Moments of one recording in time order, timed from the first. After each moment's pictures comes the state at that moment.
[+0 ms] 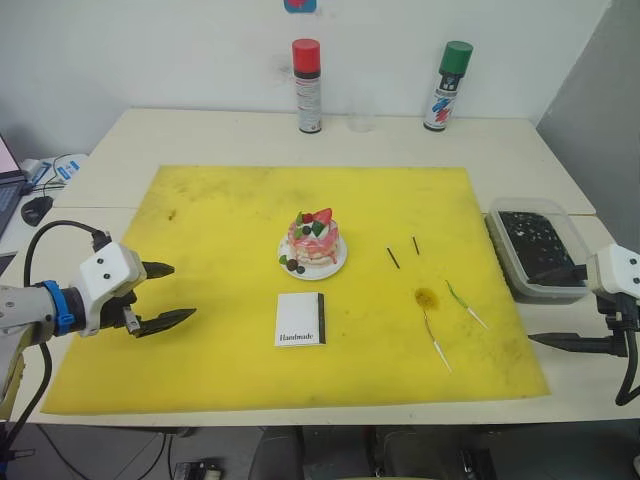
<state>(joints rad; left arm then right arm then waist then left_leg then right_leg) 0.01 1.05 0.34 -0.05 -0.31 0.25 -1.15 0.05 -1.22 -0.36 -0.20 0.40 0.27 1.39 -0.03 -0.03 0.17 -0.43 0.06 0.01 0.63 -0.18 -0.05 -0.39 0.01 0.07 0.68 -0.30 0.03</state>
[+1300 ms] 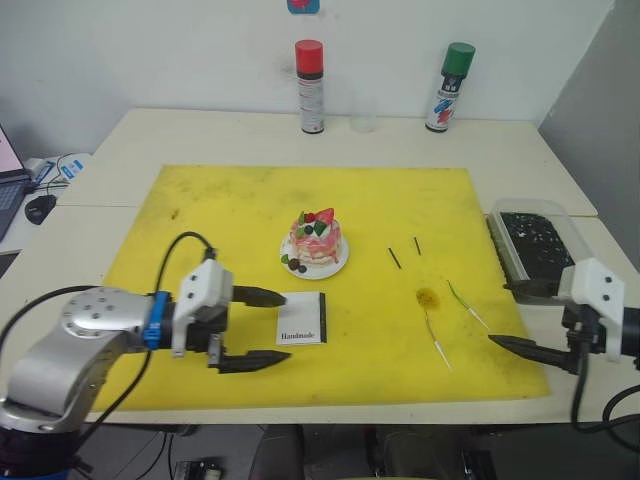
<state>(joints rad) -0.12 0.88 0.08 -0.51 -0.62 0.54 -1.19 0.21 -0.98 -0.45 -0.61 0.48 0.67 1.00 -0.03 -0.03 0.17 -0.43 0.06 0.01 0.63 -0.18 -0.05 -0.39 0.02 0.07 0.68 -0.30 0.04</state>
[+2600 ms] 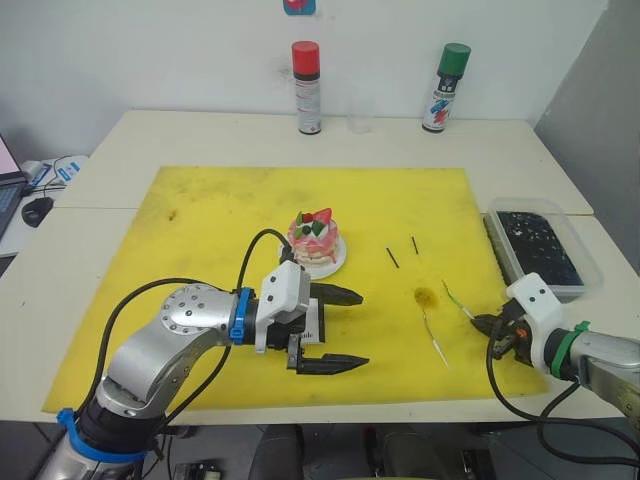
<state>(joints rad) -0.26 0.67 -0.16 -0.54 -0.59 0.55 -1.05 0.09 -0.79 -0.23 -0.64 0.50 1.06 0.57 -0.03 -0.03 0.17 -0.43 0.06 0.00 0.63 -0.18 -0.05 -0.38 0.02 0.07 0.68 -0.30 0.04</state>
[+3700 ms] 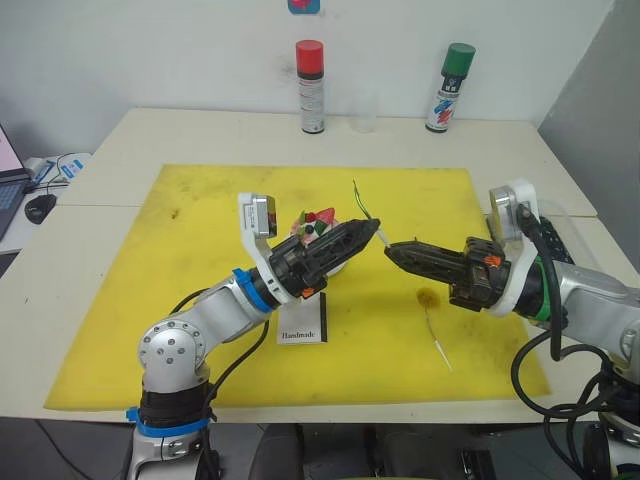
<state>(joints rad) -0.35 0.27 0.12 -0.39 -1.54 0.93 -0.29 -0.41 -0.62 -0.25 -0.58 1.56 1.13 0.21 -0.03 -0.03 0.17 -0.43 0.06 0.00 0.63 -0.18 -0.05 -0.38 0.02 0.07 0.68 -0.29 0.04</state>
